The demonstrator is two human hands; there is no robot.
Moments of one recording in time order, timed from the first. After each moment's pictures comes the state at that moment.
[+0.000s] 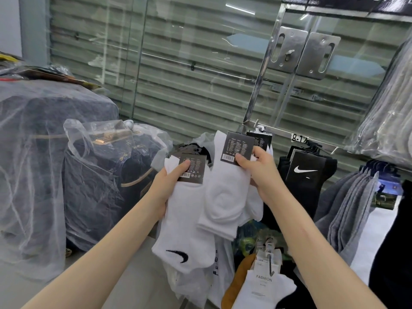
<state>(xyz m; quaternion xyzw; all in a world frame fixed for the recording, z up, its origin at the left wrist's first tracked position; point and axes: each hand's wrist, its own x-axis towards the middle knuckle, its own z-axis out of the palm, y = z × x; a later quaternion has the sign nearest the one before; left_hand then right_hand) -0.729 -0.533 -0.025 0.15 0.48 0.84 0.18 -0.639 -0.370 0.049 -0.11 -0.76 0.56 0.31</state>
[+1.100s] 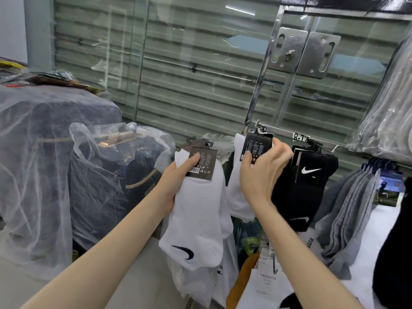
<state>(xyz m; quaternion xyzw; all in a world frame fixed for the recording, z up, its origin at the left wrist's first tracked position) -0.723 -0.533 -0.010 0.21 0.48 0.83 0.20 -0.651 -0.387 0.027 -0.19 -0.75 0.17 0.61</state>
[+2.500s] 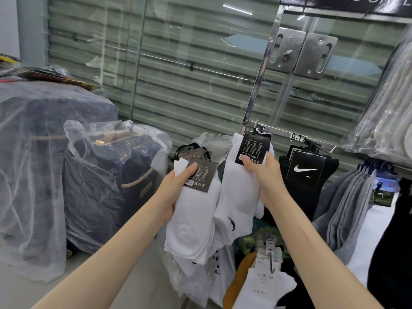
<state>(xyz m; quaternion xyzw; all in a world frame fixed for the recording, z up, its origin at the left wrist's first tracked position) -0.719 -0.530 -0.025 0.18 0.47 0.83 0.24 -0.638 -0.358 0.036 -0.10 -0.71 0.60 0.36</state>
